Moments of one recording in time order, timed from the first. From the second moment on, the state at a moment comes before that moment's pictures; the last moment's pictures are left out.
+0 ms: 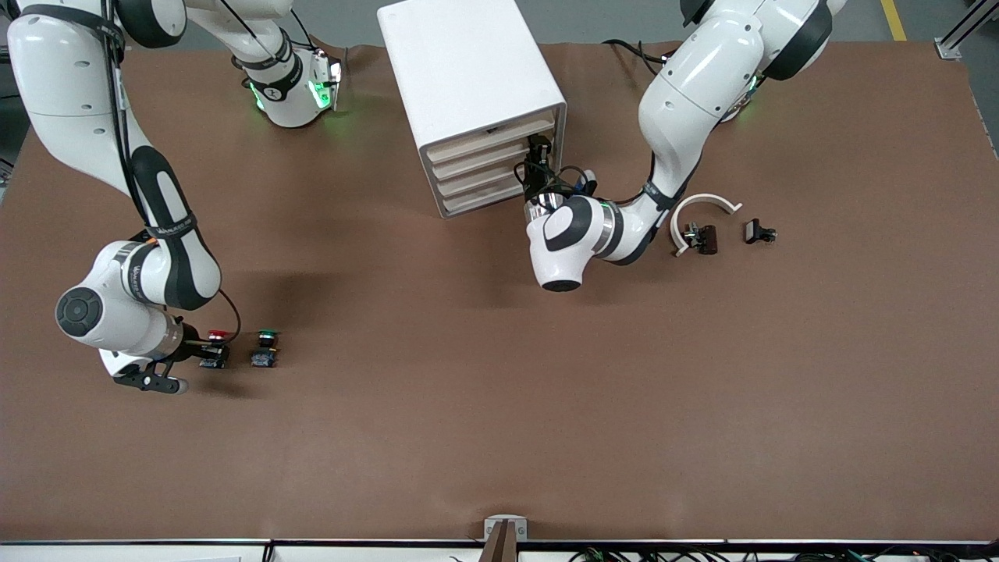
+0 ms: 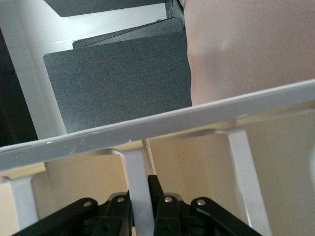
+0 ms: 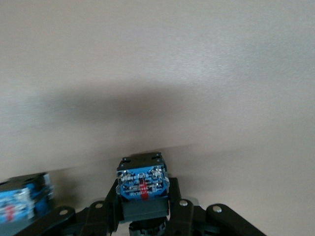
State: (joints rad) left arm -0.50 0.85 -0.25 -1.58 -0.77 1.28 -2.03; right arm -0.06 0.65 -0.07 -1.77 0.06 2.38 0.03
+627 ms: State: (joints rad) left arm -0.48 0.85 -0.23 -1.56 -0.77 1.28 -2.04; right arm 0.03 0.31 -0.05 -1.77 0.09 2.00 0.22
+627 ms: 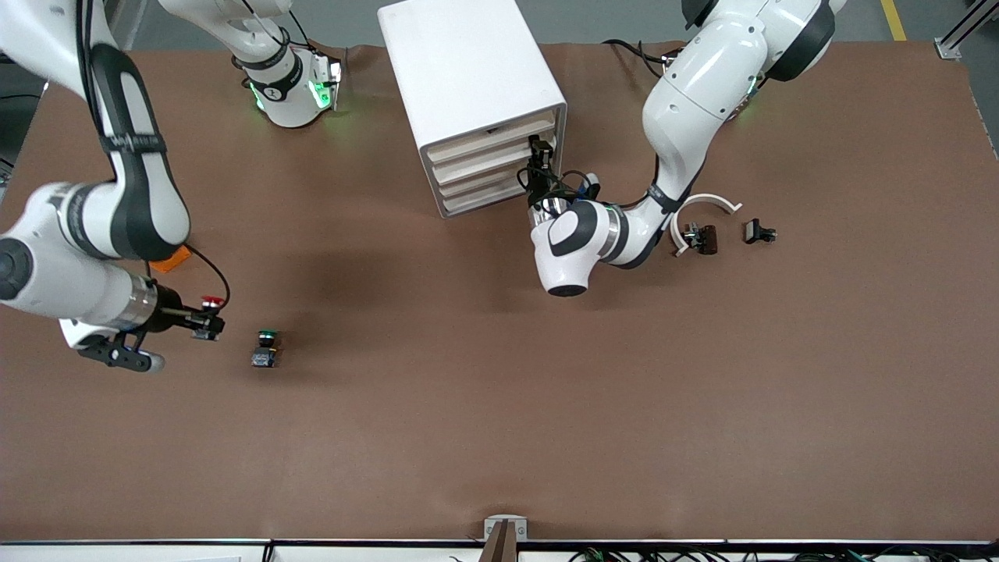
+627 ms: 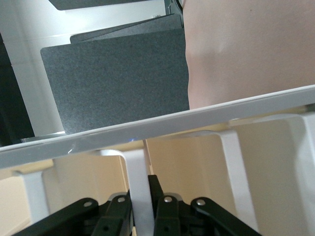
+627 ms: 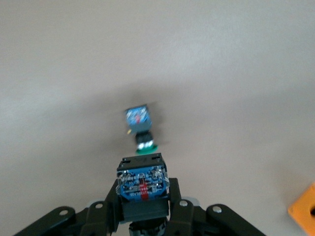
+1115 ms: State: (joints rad) left arm -0.40 0.86 -0.23 -1.54 -0.77 1.28 -2.04; right arm 0.07 0.08 -0.05 -1.80 0.09 1.78 0.30
